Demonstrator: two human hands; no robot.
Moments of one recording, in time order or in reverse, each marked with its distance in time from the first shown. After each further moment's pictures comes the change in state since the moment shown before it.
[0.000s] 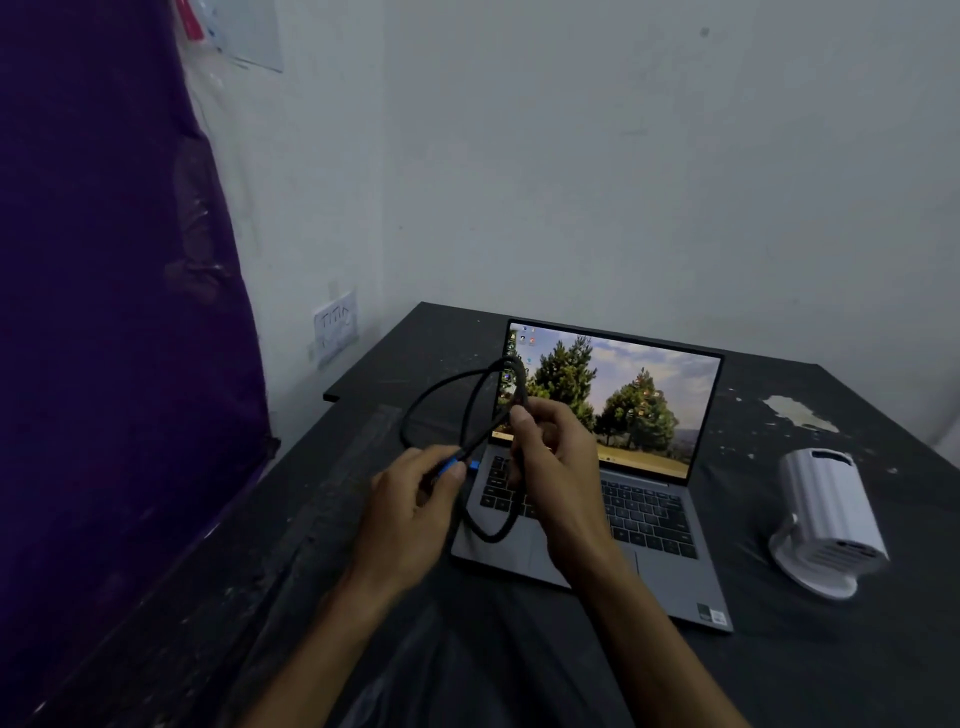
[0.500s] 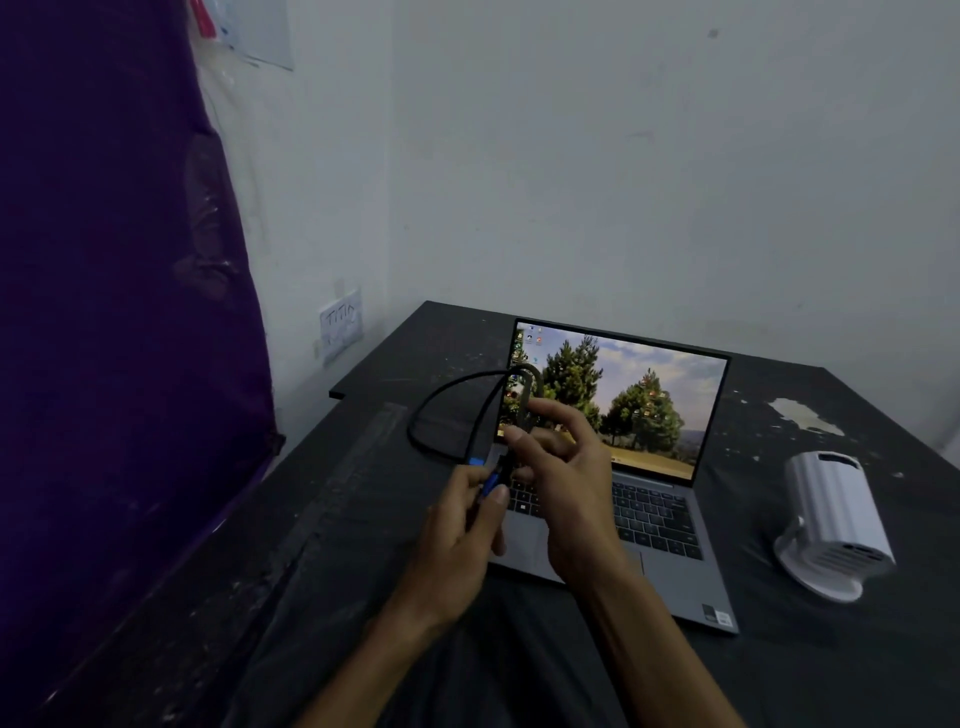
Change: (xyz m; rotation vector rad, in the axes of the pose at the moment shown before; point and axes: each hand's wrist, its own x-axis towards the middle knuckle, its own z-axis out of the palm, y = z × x) left_hand -0.026 0.001 0.032 -0.336 -0.201 -0.086; right_hand -0.003 0.006 0.001 0.201 0.064 0.100
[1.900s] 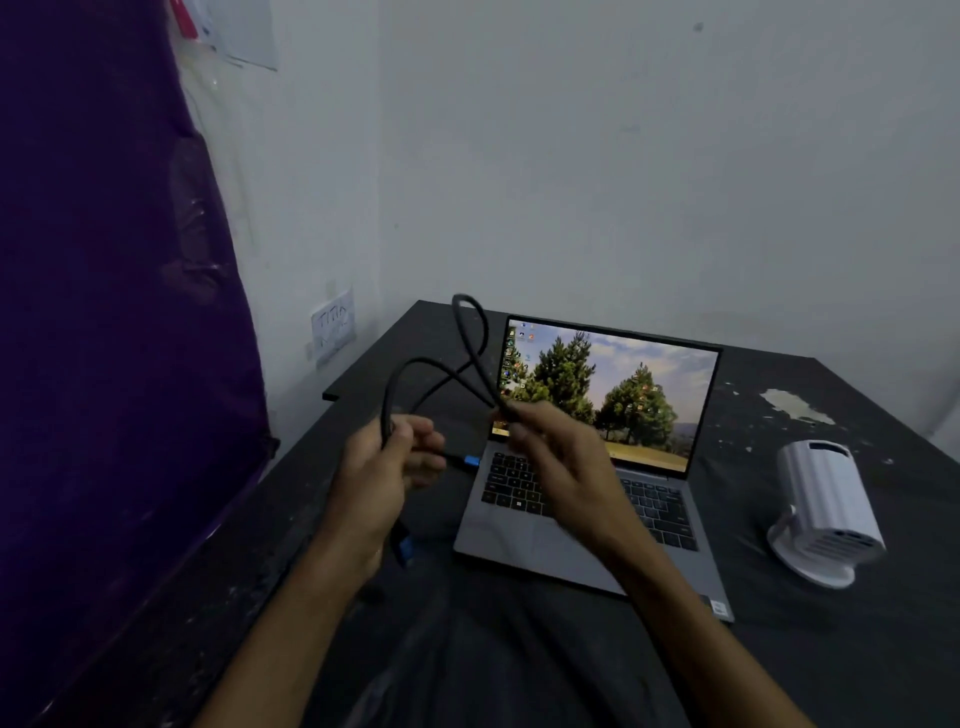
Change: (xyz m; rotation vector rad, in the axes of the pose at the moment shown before) left_hand 0.032 0.042 -0.053 -0.224 0.243 -0.214; right_hand 0.012 -0.013 -0.026 -0.491 -0.363 -0.444
